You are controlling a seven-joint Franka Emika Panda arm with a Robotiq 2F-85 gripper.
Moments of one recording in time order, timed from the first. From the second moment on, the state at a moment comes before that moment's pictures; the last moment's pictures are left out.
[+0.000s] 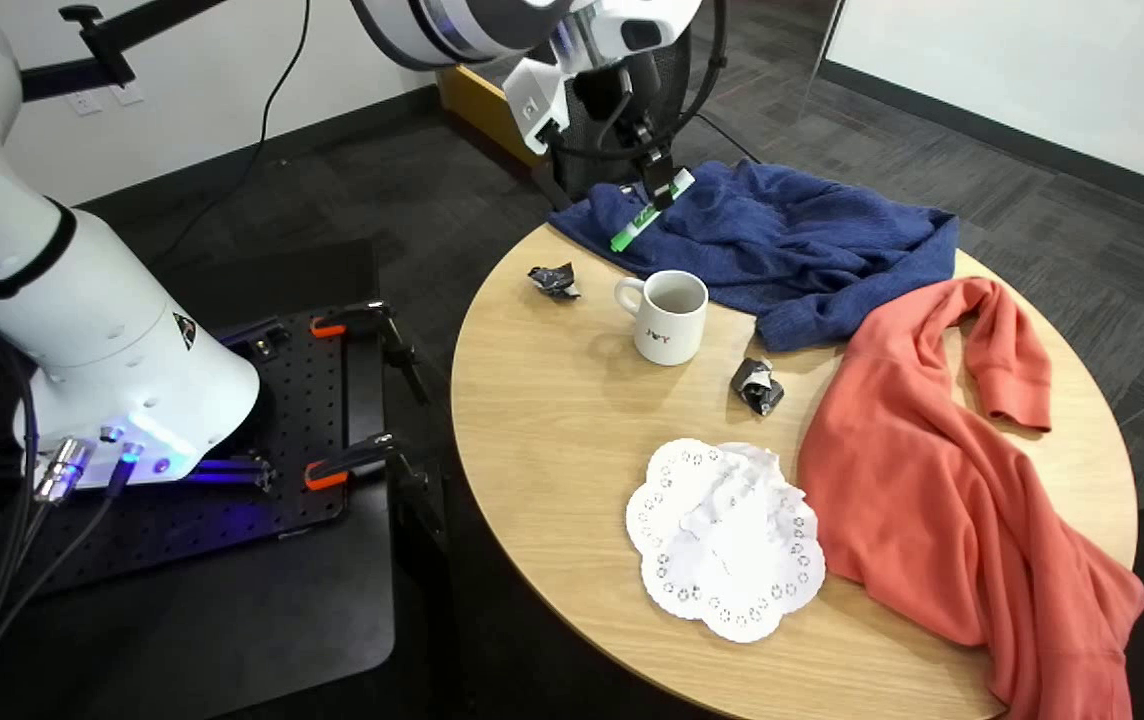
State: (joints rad) arm 0.12 0.11 -0.09 -2.47 -0.65 2.95 0.66
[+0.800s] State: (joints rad) arm 0.23 0.27 -0.23 -2.33 -1.27 2.99 1.41
